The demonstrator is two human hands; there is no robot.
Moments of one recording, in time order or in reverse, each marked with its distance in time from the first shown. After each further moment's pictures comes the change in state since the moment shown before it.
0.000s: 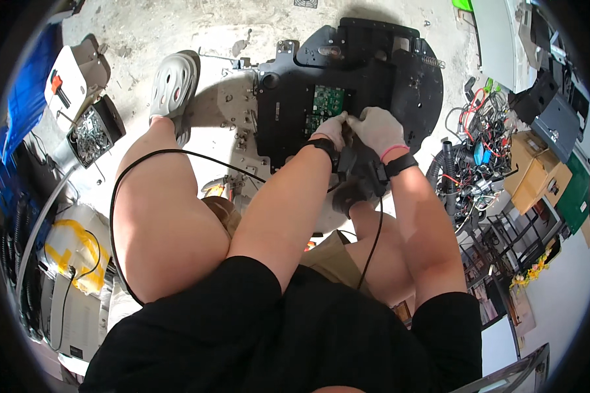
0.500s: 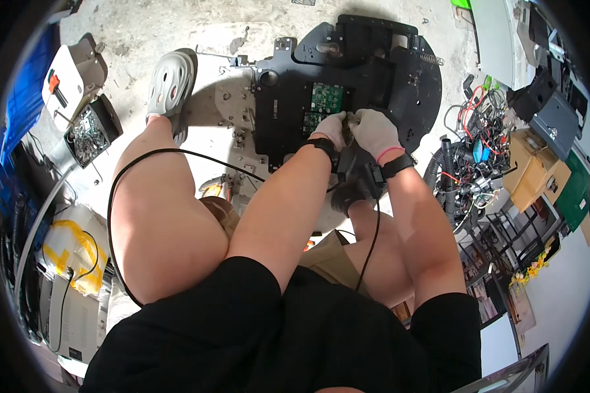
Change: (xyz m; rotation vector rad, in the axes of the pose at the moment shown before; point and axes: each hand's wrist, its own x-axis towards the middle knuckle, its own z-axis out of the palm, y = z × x) left_hand 0.008 -0.007 0.004 -0.119 -0.057 -0.020; right_hand -0.002 0.011 0.024 0.044 0.139 -0.155
